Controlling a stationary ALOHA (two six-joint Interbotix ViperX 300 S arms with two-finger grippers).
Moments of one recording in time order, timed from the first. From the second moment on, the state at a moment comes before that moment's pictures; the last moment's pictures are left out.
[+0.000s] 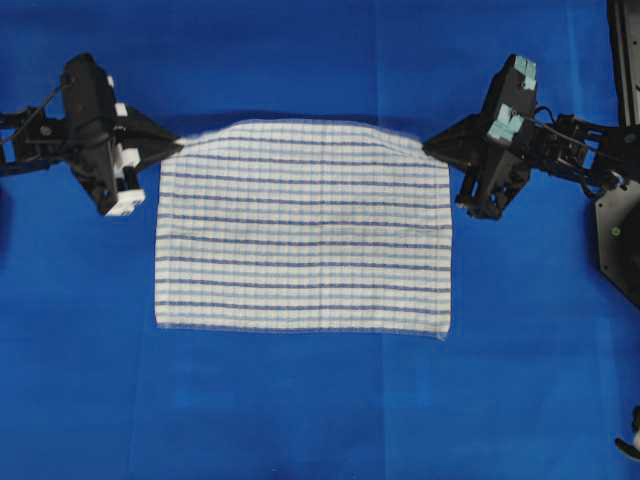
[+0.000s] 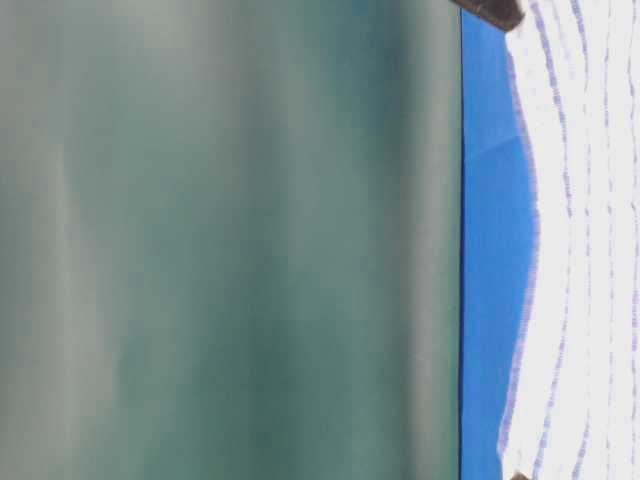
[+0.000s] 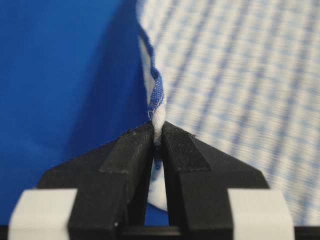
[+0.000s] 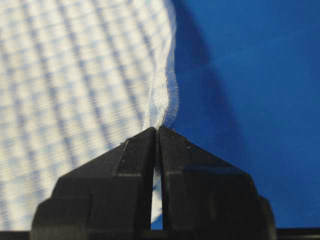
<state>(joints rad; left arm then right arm) 0.25 -0.15 1.22 -0.04 -0.50 -0.01 -0.24 -0.23 1.16 0.23 -0.31 0.06</state>
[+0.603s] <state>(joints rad) -0.07 -0.42 1.31 -0.04 -0.46 -0.05 0.04 -0.47 1.21 0.41 -0.21 0.07</state>
